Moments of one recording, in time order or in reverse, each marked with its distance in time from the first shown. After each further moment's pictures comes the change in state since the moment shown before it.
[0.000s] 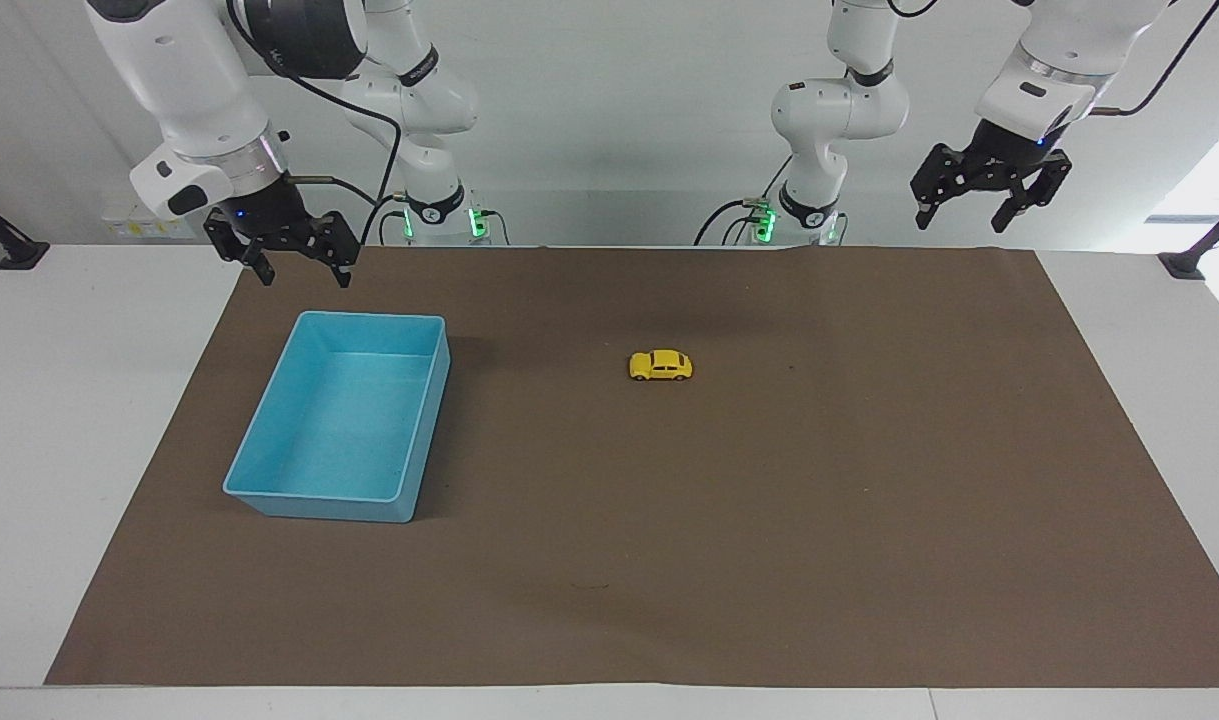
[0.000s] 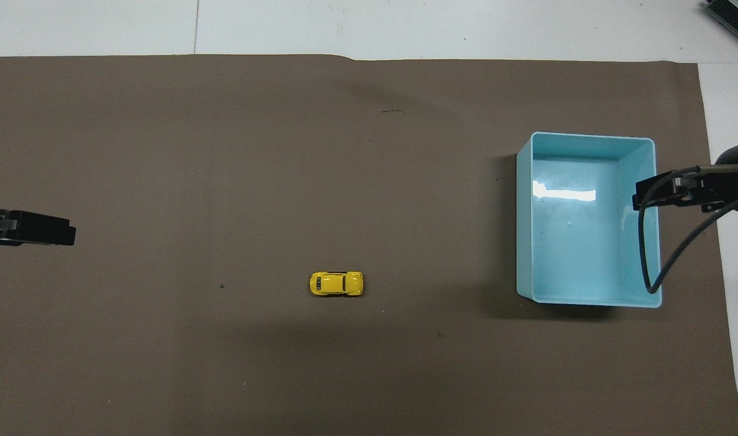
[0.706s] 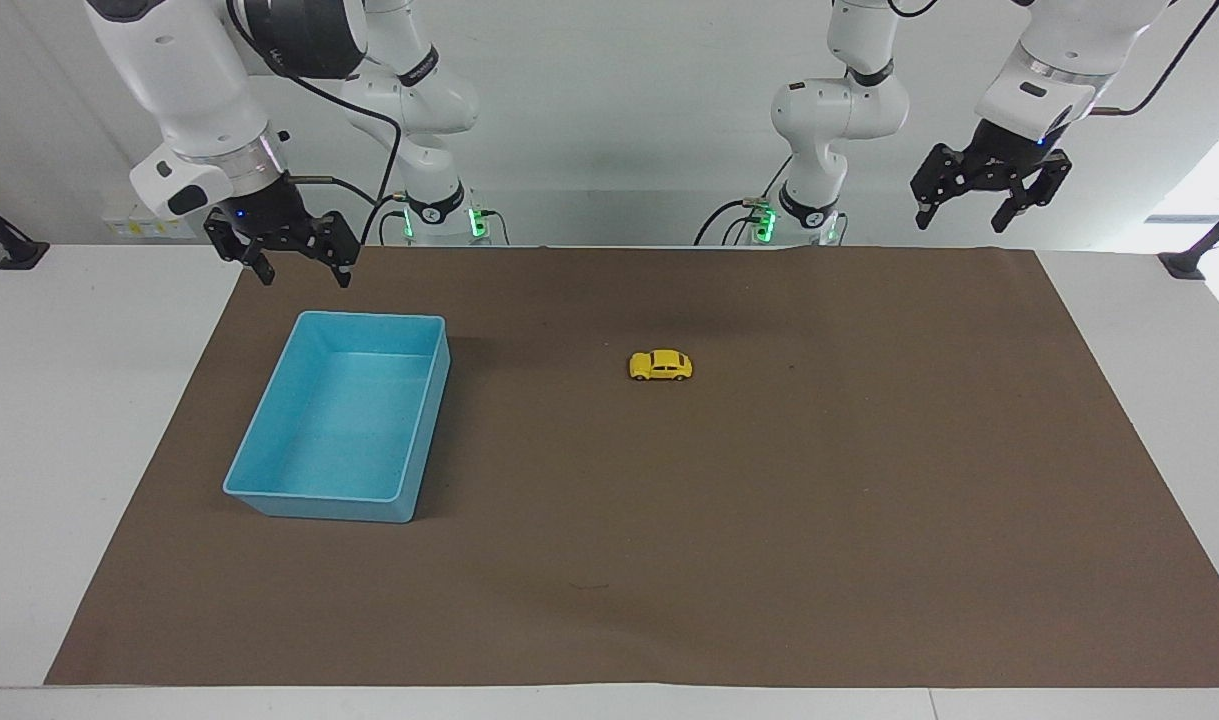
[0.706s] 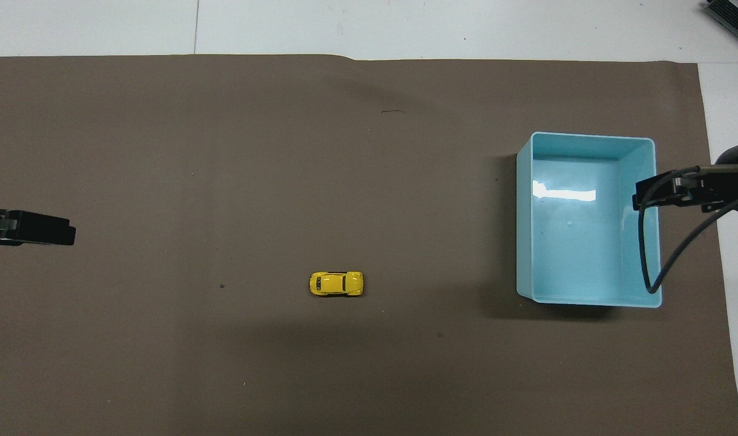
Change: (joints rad) left arm 0.000 0.000 0.000 0.000 0.000 0.000 -0.002; right arm 0.000 0.000 0.000 0.000 0.000 0.000 0.000
